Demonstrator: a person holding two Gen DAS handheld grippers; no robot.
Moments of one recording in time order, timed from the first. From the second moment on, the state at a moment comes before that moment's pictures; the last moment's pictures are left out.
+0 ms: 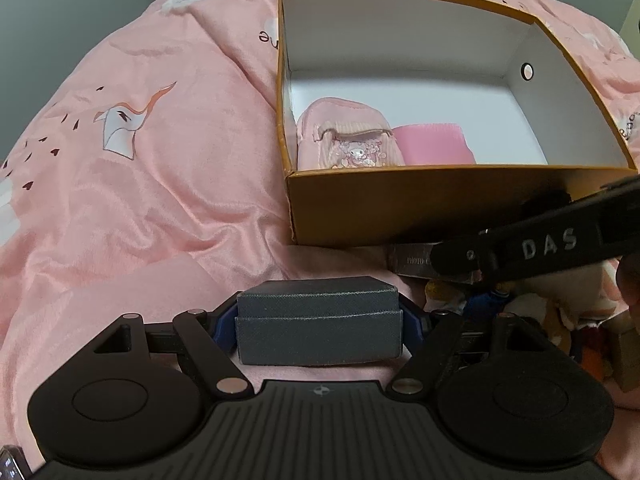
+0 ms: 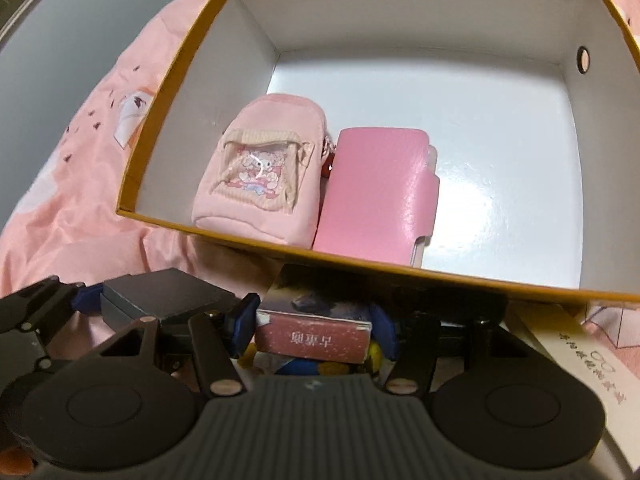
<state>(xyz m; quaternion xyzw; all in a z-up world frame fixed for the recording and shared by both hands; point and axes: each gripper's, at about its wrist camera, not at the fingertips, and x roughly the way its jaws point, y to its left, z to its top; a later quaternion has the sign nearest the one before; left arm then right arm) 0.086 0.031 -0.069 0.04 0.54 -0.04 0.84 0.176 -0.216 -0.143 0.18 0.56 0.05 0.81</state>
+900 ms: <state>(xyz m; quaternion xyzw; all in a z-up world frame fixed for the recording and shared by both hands) 0.048 0.015 -0.029 0.04 0.47 -0.03 0.88 0.132 -0.220 -0.112 0.16 0.53 0.06 0.83</state>
